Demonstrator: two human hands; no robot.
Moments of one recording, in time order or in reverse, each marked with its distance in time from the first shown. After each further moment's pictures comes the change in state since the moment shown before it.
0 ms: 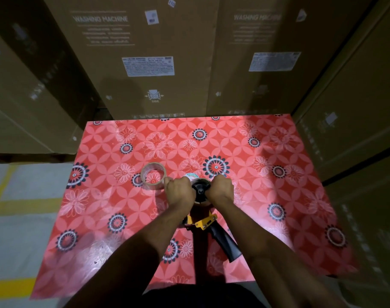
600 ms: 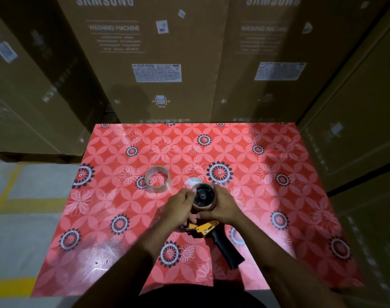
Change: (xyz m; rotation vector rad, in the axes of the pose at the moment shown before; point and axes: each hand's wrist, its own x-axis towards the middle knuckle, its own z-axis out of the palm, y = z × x) left_hand -0.040 -0.032 -0.013 -0.878 -0.344 -0.028; right_hand -0.007 0.046 0.005 0.214 -0.224 -0.540
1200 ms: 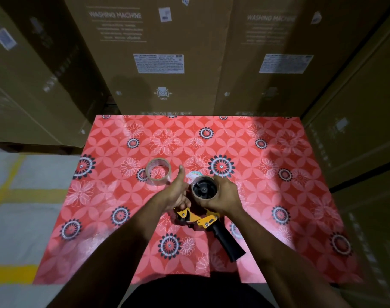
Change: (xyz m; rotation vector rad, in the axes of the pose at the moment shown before) left_hand 0.035 -0.006 -0.020 -0.336 -0.292 -0.229; right_hand 0.008 -0.001 0.009 -0.100 0.235 0.064
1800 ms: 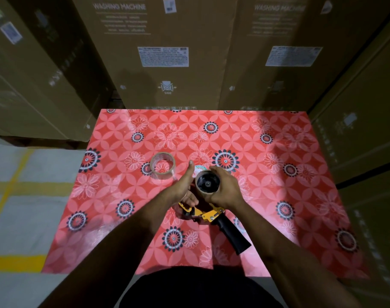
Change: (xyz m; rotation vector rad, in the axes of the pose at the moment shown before) left_hand 0.002 0.000 0.008 0.019 -0.077 0.061; right_hand 0.003 -0.006 0.001 0.020 -0.063 -0.054
